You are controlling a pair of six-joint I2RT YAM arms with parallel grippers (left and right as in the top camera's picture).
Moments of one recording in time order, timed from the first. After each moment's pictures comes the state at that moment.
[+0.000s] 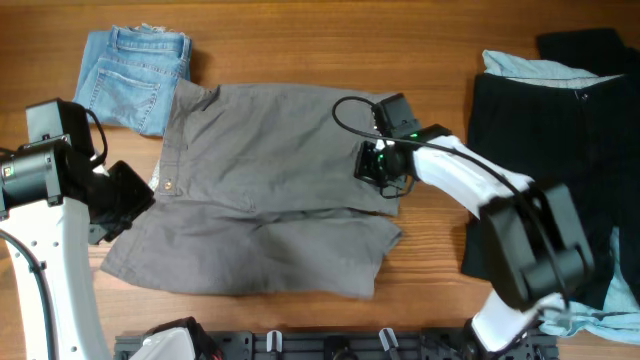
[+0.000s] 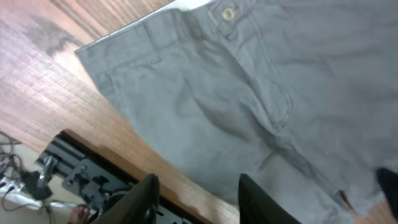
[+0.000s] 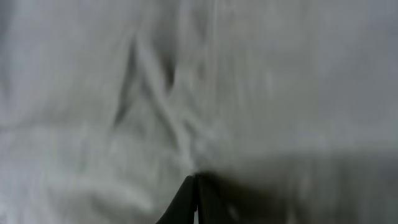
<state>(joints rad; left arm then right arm) 0.27 1.29 1.39 -1.53 0.02 -0.49 0.40 1.90 1.08 -0.45 -0.25 0.69</state>
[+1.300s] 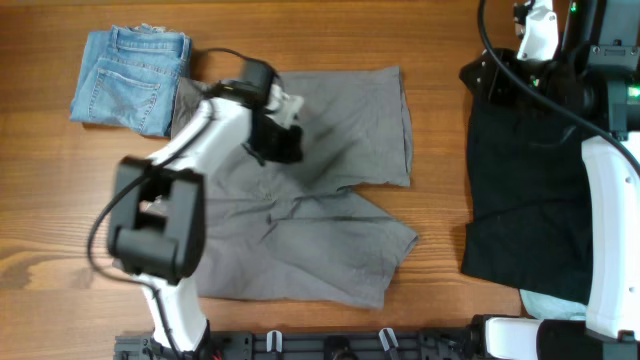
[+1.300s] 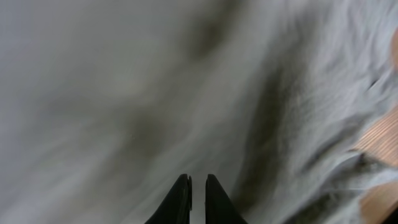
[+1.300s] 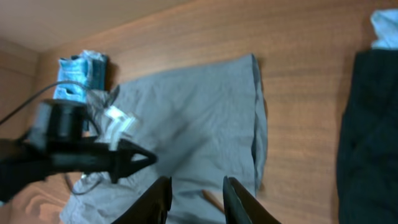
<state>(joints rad) -0.32 2.03 1.39 -0.78 0.44 0.01 -0.04 1.51 1.74 -1.16 -0.42 0.20</state>
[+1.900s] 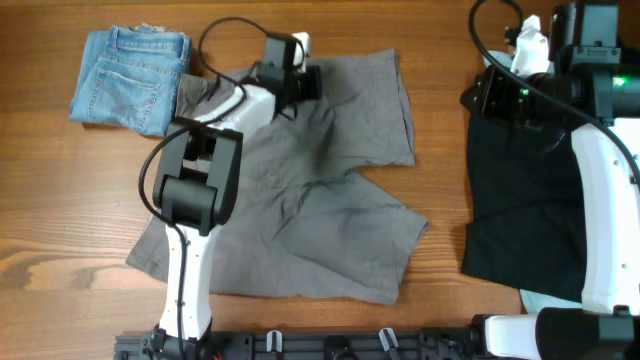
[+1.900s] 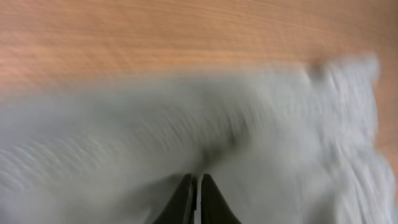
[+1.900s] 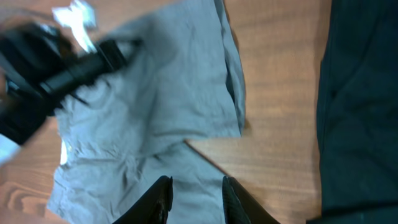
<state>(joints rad) -0.30 2.39 1.71 -0.11 0.29 -0.38 -0.04 1.56 1.68 -1.25 -0.35 0.21</state>
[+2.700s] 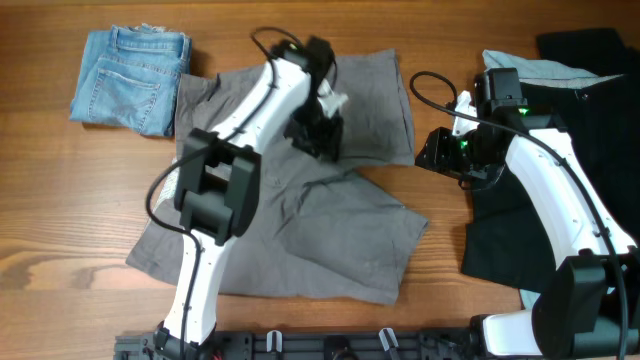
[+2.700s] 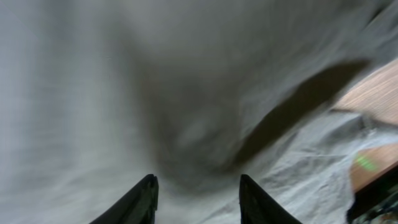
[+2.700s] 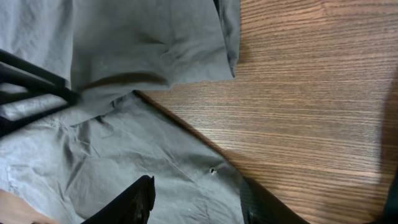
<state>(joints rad) -0.47 2.37 1.98 -1.31 0.37 0.02 0.05 1.60 1.19 -0.97 -0.36 0.26</state>
